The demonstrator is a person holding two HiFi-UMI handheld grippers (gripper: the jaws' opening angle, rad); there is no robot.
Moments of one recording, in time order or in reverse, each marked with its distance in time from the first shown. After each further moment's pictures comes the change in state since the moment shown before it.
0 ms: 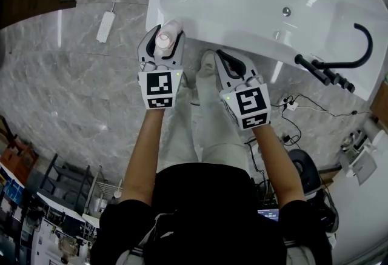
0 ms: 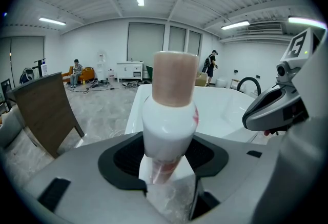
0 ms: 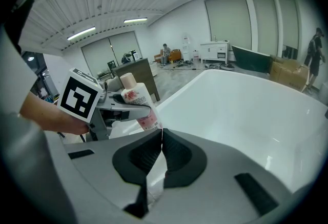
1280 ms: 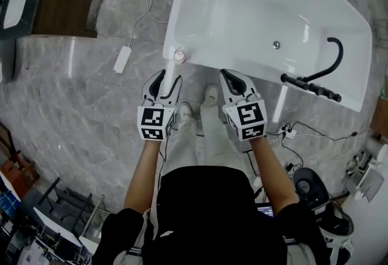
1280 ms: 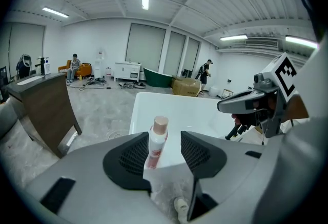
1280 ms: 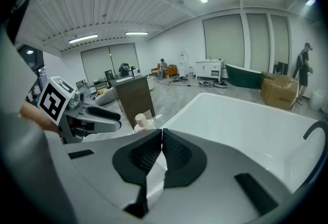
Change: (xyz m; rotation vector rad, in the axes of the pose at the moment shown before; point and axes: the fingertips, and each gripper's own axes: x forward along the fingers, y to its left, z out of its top) left arm -0.133 -0.005 0.054 -0.078 -0.022 -0.097; right arm -0.087 0.029 0.083 -0.034 -0.165 -0.088
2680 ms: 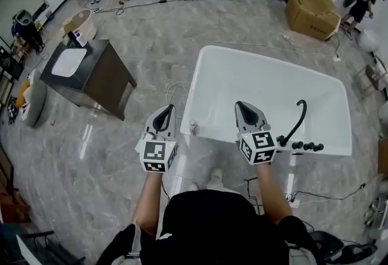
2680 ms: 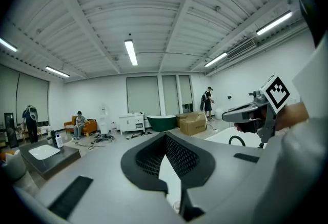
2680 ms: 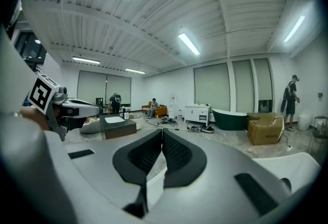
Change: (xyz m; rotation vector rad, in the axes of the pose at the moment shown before) left arm -0.214 -0.053 0.258 0.281 -0.472 0.117; right arm -0.201 0.004 0.214 -0.066 -0.462 -0.155
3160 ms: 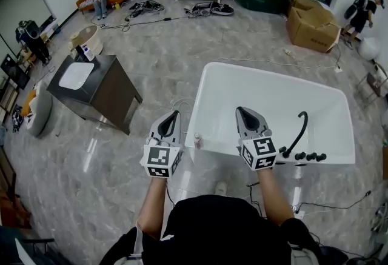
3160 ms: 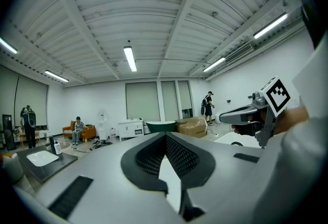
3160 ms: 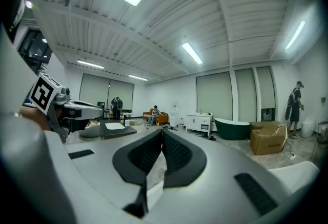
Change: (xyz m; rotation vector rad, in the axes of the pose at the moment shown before) left arm -0.007 -0.005 0.040 0.015 -0.065 0.000; right arm -0.009 0.007 0.042 -0.037 -0.092 0.018
